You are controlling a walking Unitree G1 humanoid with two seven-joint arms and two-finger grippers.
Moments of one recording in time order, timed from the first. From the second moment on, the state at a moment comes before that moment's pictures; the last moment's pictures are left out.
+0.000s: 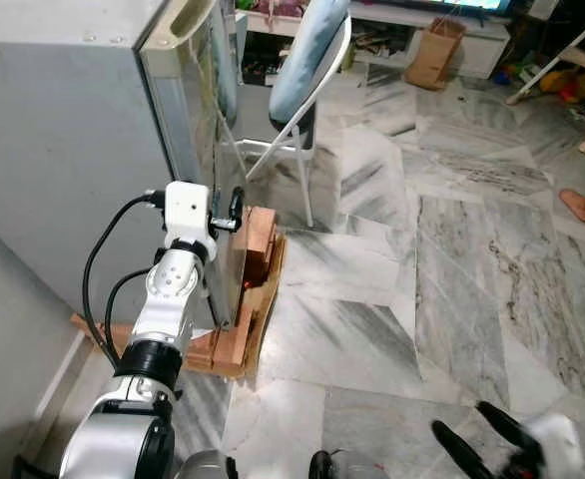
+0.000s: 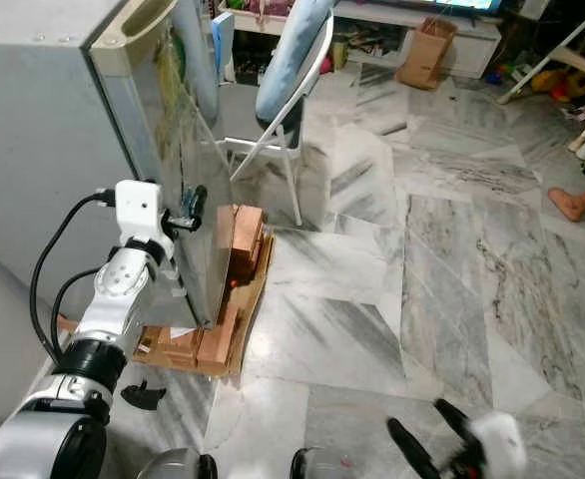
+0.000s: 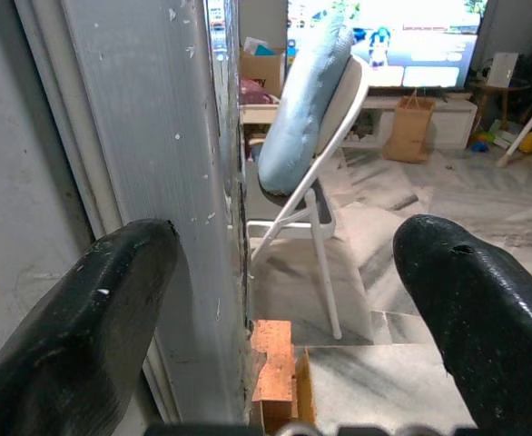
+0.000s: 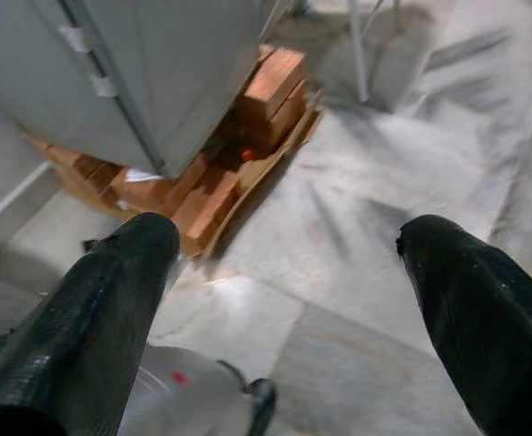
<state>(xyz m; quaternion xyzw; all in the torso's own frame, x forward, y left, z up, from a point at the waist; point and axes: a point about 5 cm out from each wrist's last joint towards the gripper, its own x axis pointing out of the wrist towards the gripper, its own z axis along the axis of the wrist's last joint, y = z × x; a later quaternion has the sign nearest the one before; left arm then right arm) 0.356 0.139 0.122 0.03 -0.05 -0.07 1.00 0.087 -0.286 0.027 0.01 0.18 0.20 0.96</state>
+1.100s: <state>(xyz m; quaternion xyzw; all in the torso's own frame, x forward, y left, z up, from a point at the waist) 0.377 0.135 0.140 0.06 -0.07 -0.02 1.00 0.296 -0.084 0.208 -0.04 -0.25 0.38 0.89</state>
